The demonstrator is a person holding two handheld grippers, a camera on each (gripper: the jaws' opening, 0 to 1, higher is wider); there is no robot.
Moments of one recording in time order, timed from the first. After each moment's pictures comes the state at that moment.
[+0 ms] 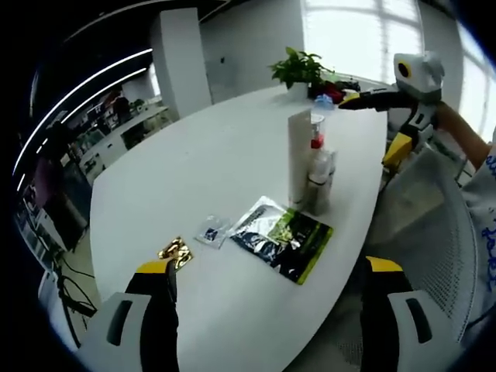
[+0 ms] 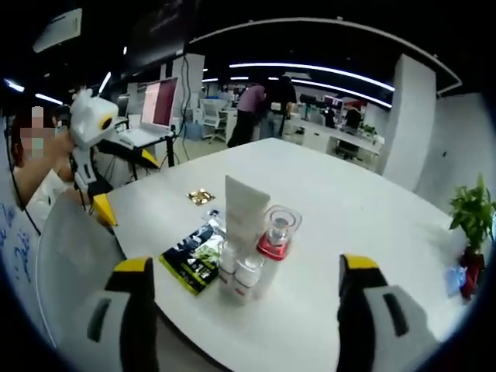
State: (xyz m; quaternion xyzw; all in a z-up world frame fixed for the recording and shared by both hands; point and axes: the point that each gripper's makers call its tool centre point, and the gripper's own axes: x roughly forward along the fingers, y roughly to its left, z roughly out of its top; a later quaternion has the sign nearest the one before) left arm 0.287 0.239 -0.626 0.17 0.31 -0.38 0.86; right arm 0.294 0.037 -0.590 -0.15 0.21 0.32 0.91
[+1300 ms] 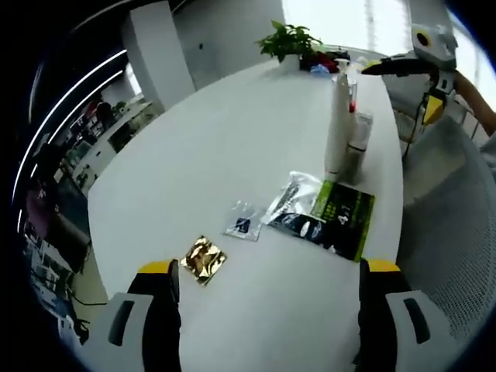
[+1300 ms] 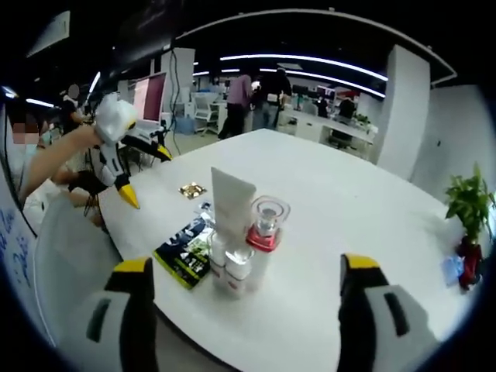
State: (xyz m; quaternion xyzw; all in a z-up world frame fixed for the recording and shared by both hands) left arm 0.362 0.274 -0.660 0.26 0.34 -0.40 0.81; right arm 0.299 0.025 -0.595 -0.14 0.24 0.29 0.92
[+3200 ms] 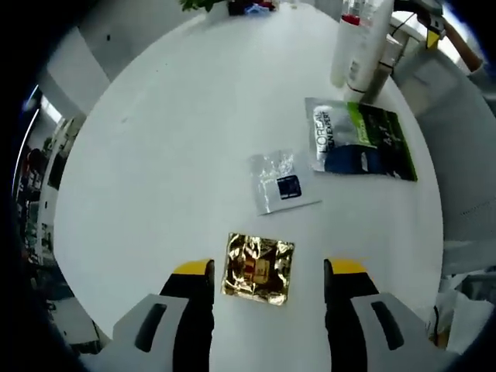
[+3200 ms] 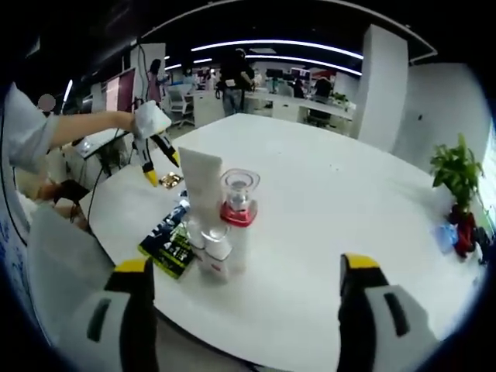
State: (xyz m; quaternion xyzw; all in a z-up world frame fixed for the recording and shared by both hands) left arm 0.442 0.291 -0.730 0.39 0.41 -0.53 0.63; right arm 0.296 0.000 -0.614 -0.12 0.29 0.23 0.92
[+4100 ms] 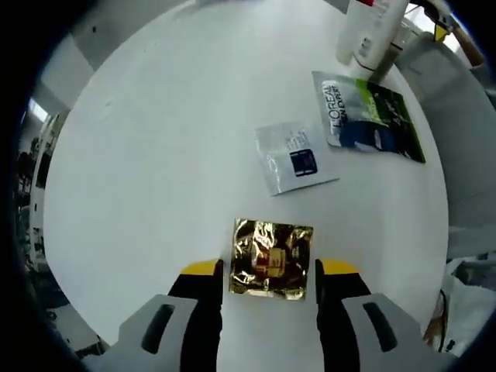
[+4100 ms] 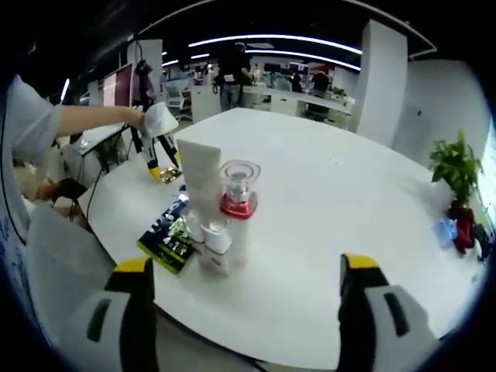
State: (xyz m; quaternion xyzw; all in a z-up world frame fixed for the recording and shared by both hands) left arm 0.452 0.303 -0.749 0.41 0.45 -0.53 0.59; right arm 0.294 -0.005 -0.622 -0.12 0.30 0.22 0.92
